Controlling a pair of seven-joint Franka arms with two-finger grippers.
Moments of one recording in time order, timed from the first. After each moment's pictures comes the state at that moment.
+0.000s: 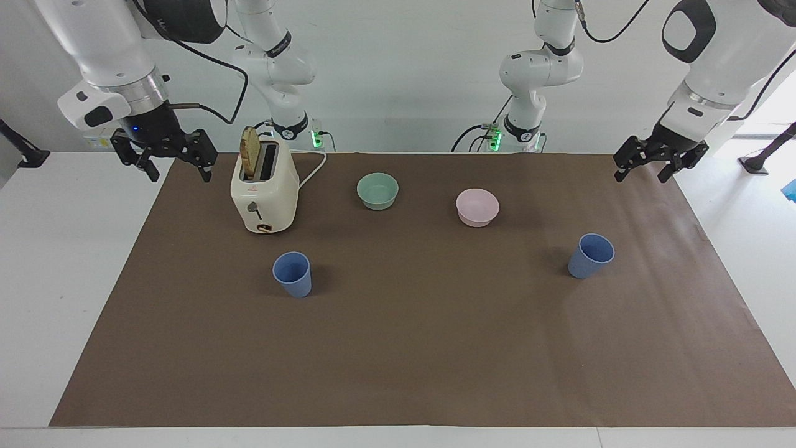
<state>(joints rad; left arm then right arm) 0.11 -0.05 -0.07 -1.75 -0.04 1.71 0.09 -0.14 0.09 0.10 -1.42 -0.05 1.55 -0.05</state>
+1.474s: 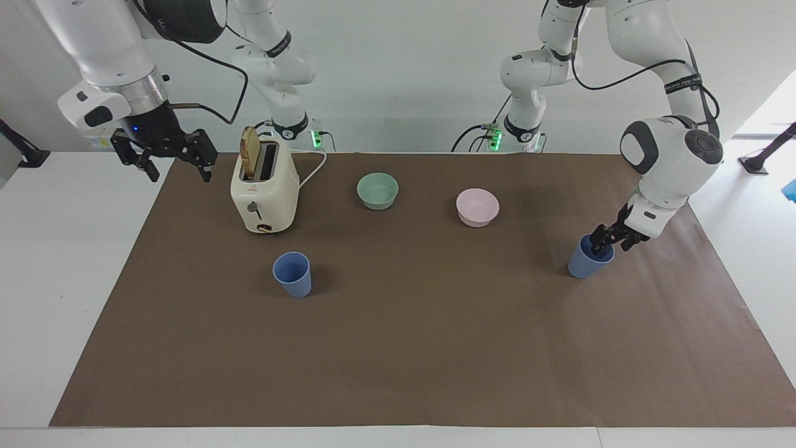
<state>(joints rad) 0.16 0.13 -0.09 -2.05 -0.04 2.21 0.01 -0.14 0.09 0.10 -1.42 -0.05 1.55 -0.05</state>
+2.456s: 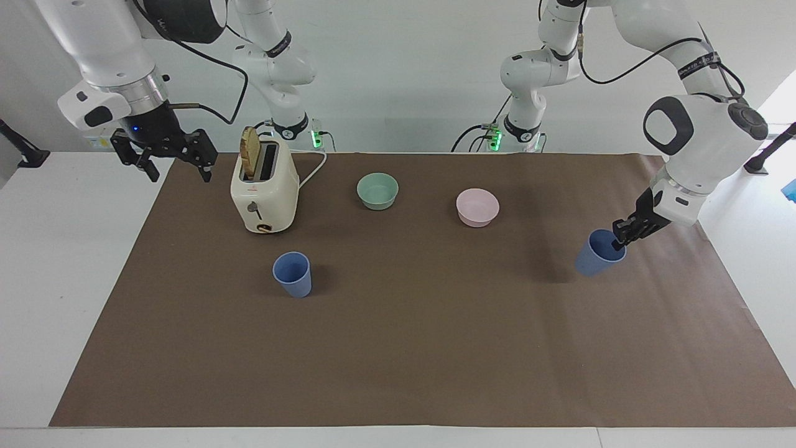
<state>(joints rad) 0.15 0.12 -0.11 -1.82 -0.15 1.98 -0.12 -0.14 0.09 0.10 -1.42 -0.05 1.55 -0.05</state>
